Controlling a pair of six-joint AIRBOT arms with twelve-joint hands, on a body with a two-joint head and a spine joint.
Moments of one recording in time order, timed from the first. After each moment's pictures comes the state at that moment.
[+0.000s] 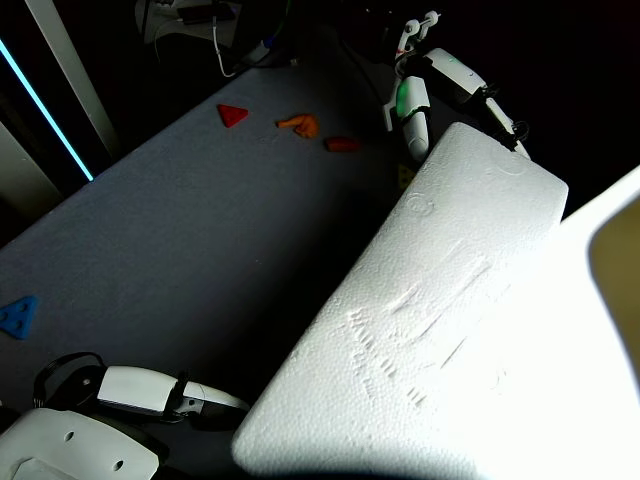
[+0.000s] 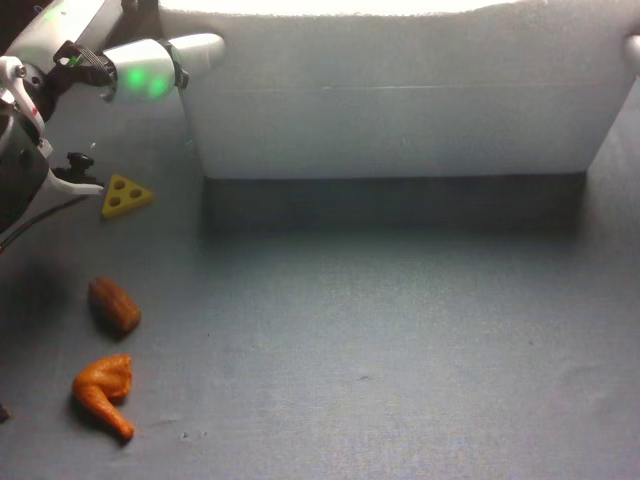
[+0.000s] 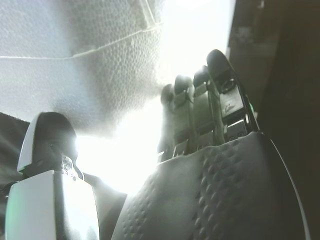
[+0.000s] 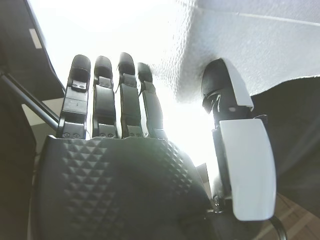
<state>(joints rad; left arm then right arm) 0.56 -1.24 1.55 -0.40 -0.82 0.49 -0.51 -1.05 1.33 0.60 0.93 -0.89</state>
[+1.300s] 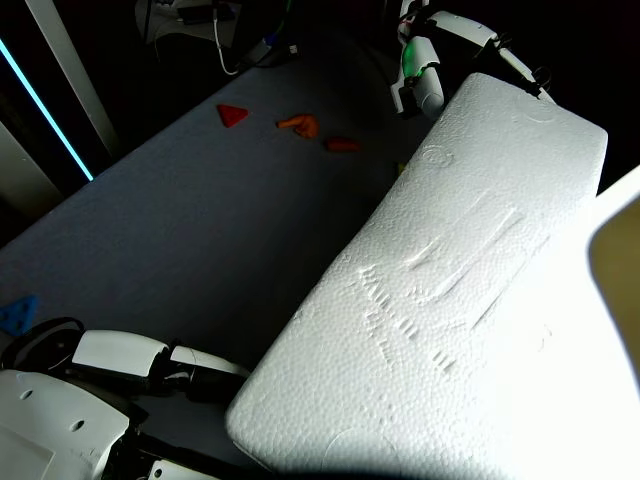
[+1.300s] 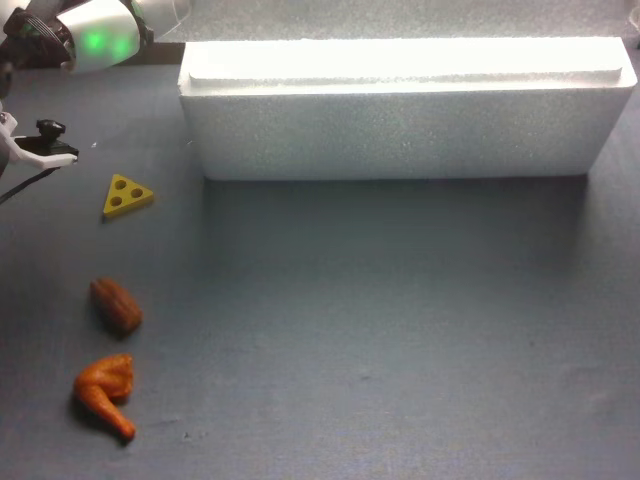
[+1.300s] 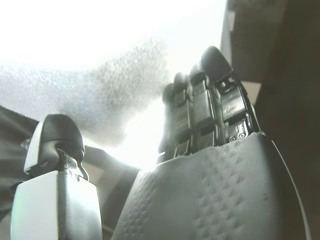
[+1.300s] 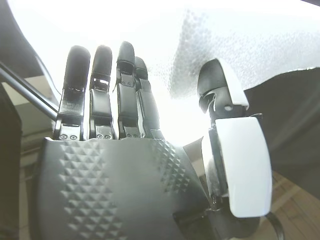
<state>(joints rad) 0.55 -1.15 1.46 -0.36 -0.97 0.48 -0.46 -0.99 1.24 0.51 1.04 -0.87</state>
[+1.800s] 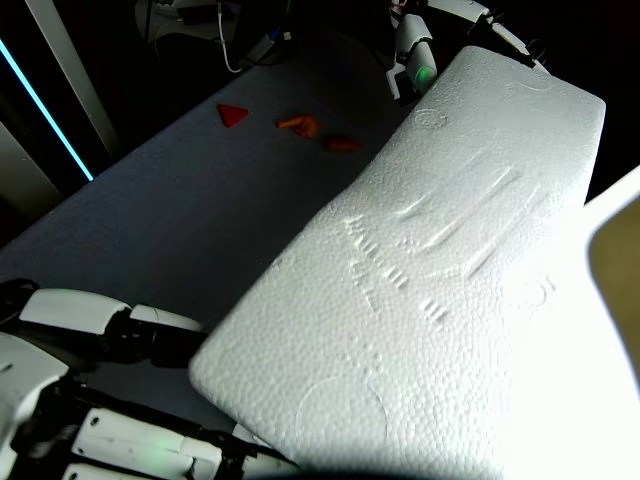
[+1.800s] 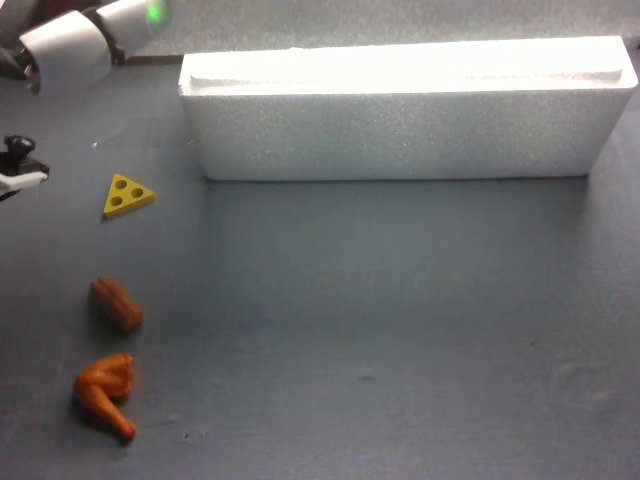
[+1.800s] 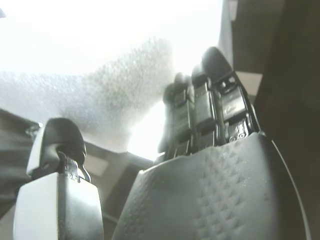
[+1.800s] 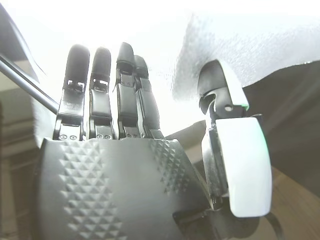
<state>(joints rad) 0.64 -1.05 1.32 -0.34 -1.09 0.50 -0.53 -0.87 1.09 0.45 1.14 -0.90</state>
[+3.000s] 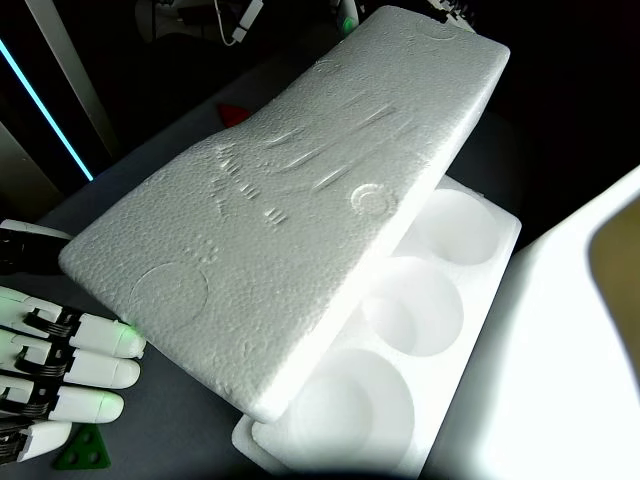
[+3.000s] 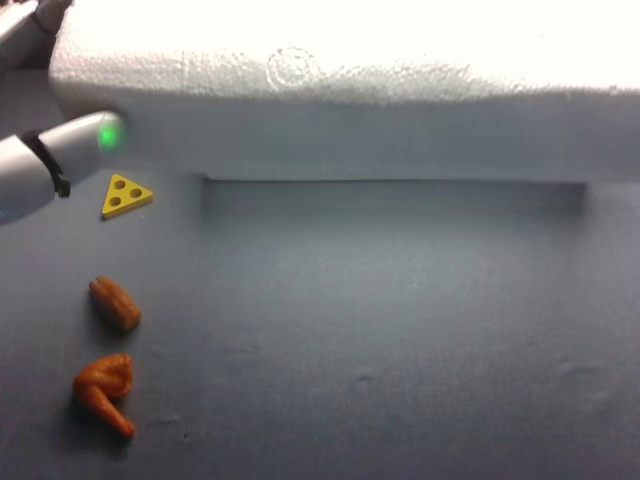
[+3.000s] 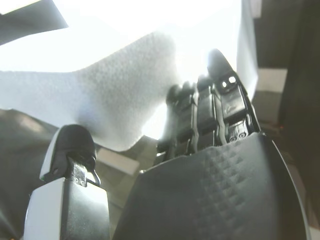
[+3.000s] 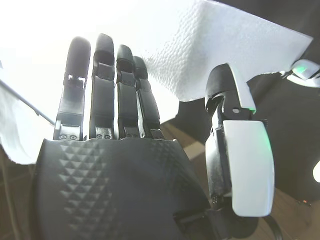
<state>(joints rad) 0.95 -0.83 1.00 -0.30 -1.33 0.55 -0.89 -0.65 0.78 0.37 1.34 -0.88</state>
